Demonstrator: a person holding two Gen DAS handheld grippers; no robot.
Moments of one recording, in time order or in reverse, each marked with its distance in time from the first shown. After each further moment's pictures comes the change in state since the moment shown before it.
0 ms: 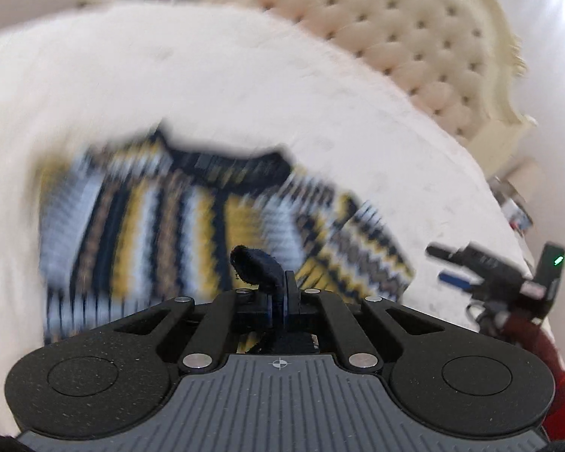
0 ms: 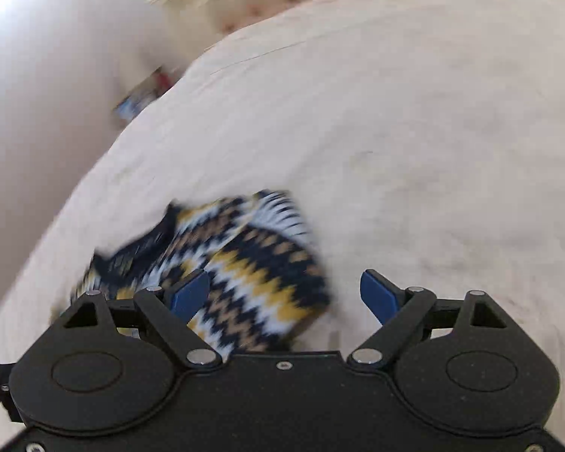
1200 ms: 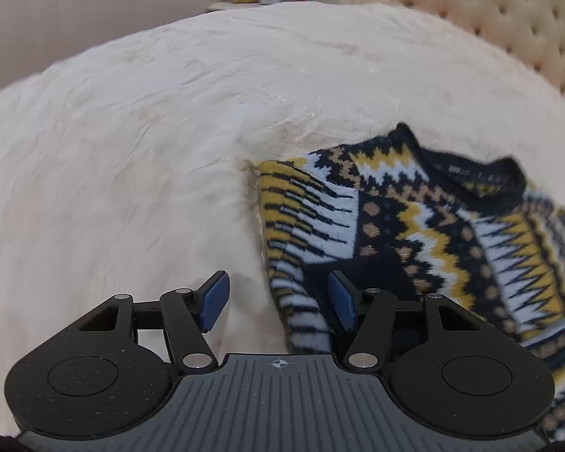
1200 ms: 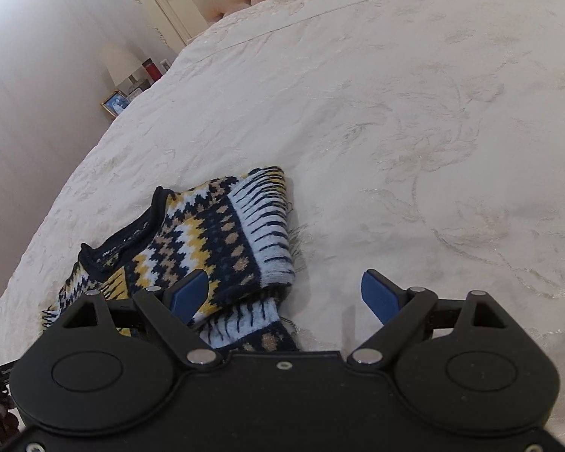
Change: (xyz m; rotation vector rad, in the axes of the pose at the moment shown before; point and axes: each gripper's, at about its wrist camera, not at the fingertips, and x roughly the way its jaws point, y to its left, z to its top) left arm 0.034 0.140 -0.017 -0.087 0.000 0.487; right arm 0.021 0.013 -0.015 -0.032 0.052 0.001
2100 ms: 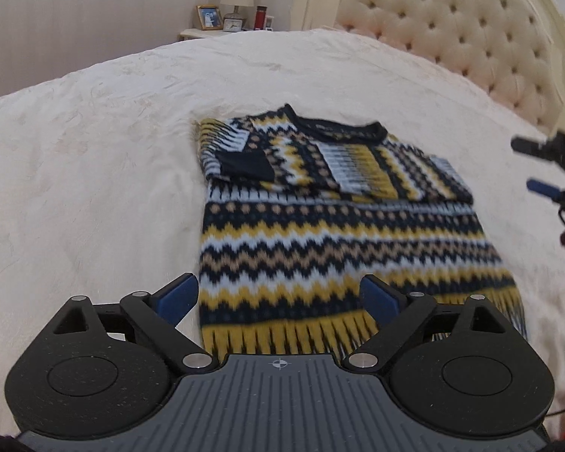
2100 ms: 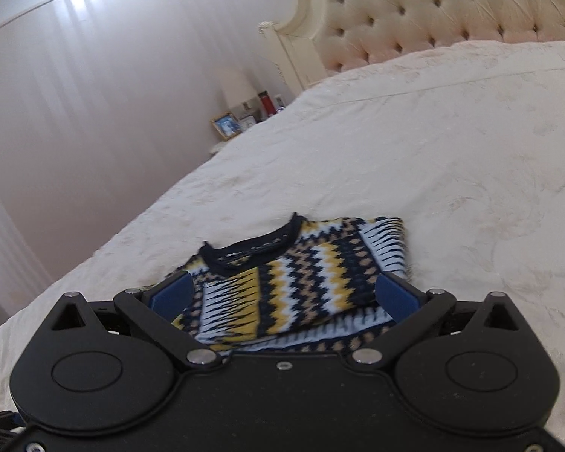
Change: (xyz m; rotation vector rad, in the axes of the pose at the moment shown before) left arm -0.182 -0.063 -0.141 0.061 -0.078 -0.088; right arm -0.097 0.058 -0.032 -0.230 -0.162 0.269
